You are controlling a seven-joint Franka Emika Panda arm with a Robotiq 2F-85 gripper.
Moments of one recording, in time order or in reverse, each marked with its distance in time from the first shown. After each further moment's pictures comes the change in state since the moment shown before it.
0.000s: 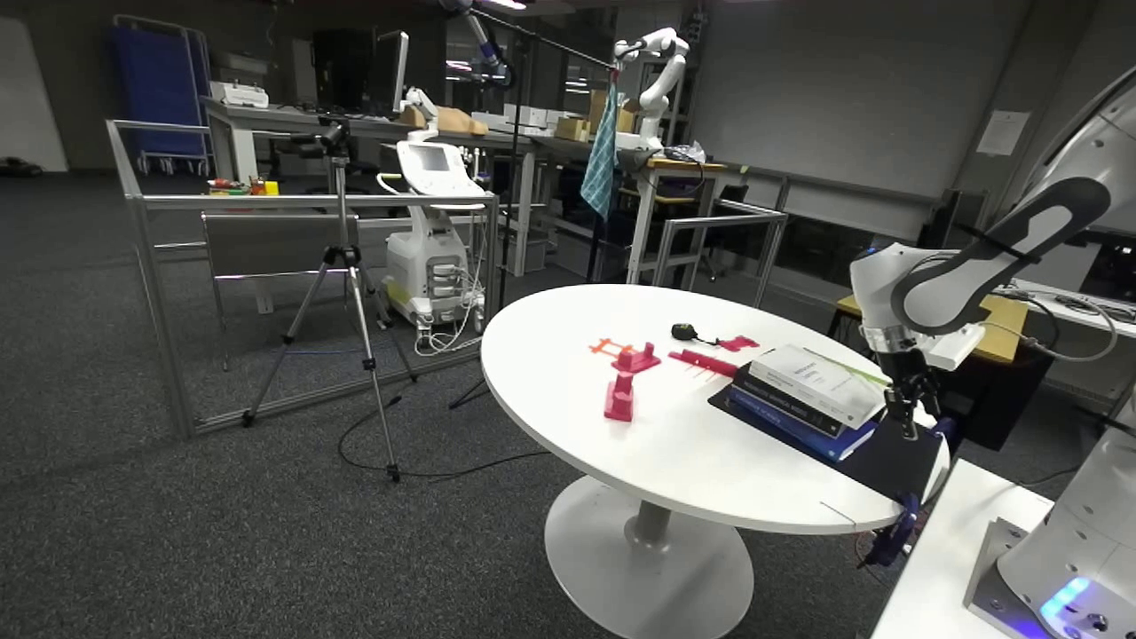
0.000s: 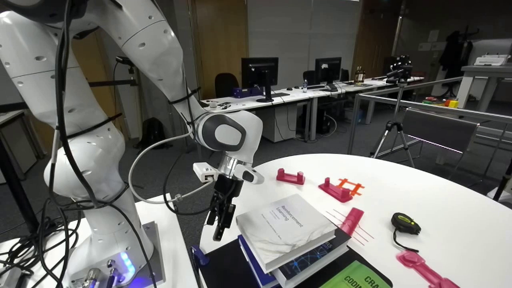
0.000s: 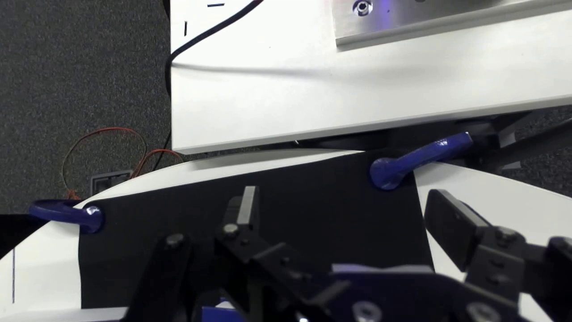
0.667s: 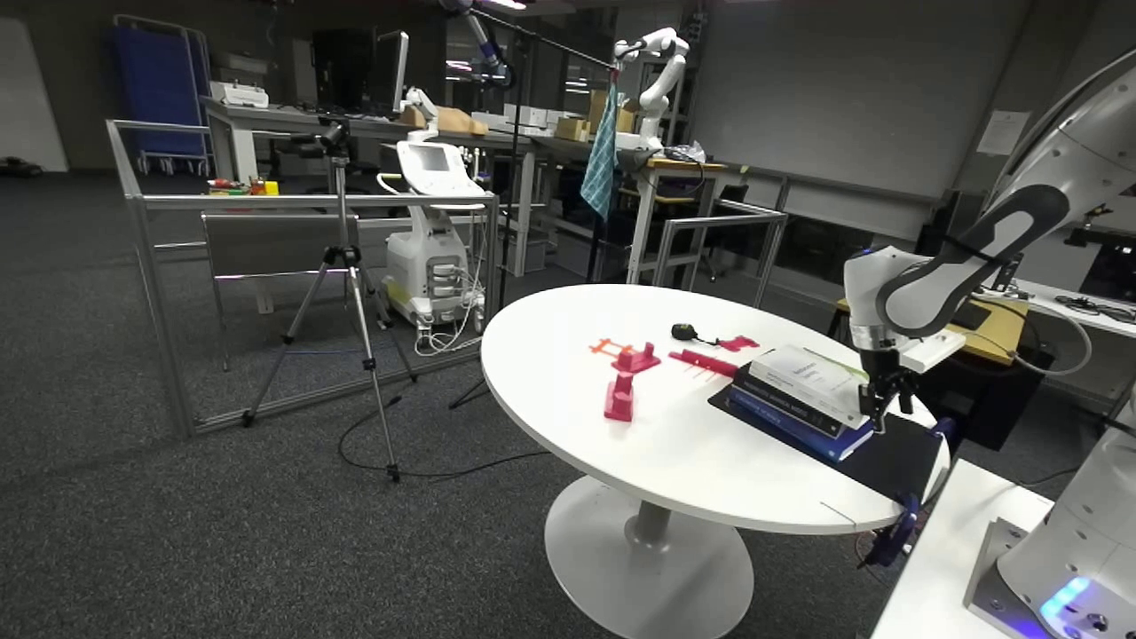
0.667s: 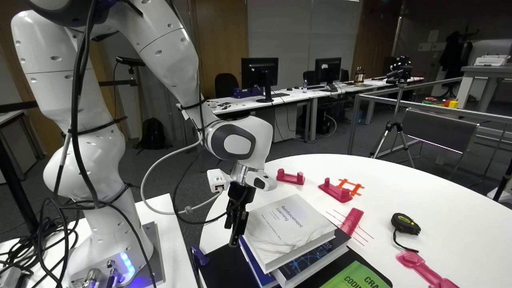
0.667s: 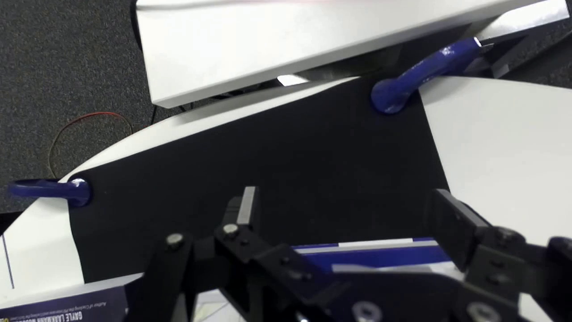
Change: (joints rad) arm -0.011 0.117 -0.041 0.066 0.025 0.162 0.058
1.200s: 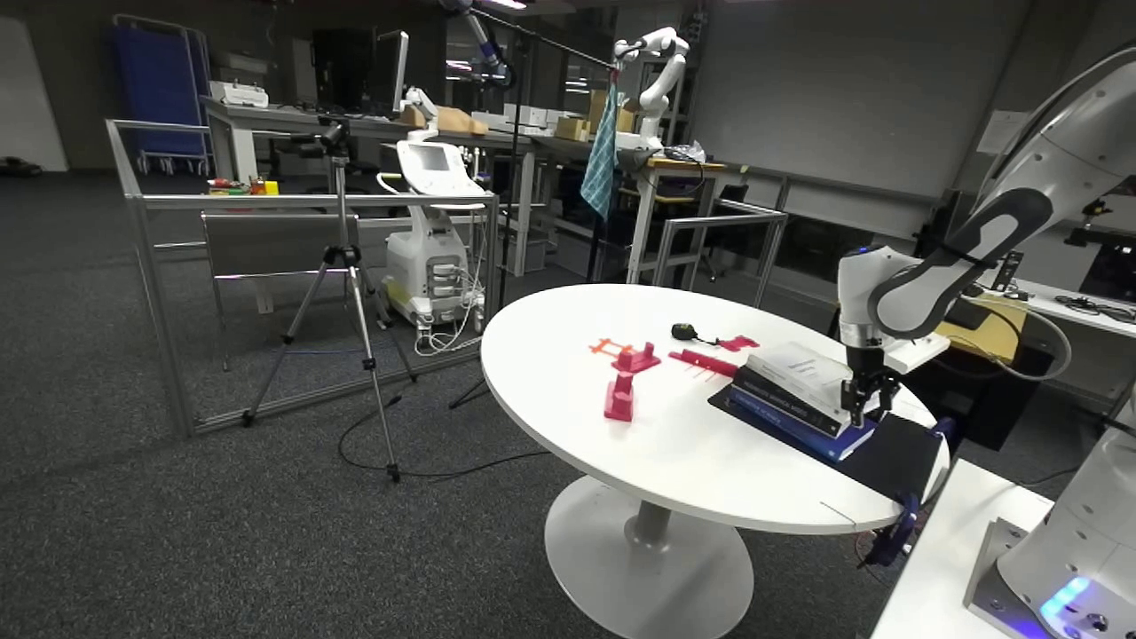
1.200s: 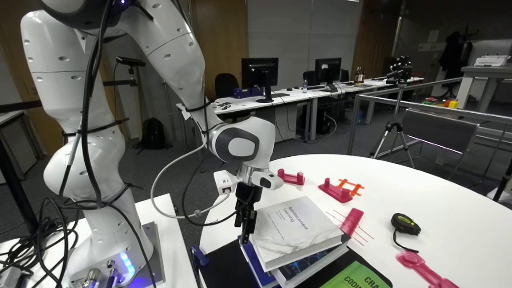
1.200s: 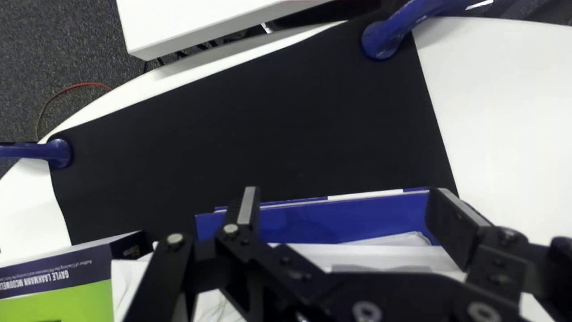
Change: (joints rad) arm 0.007 0.050 0.001 0.029 0.006 0.107 0.015
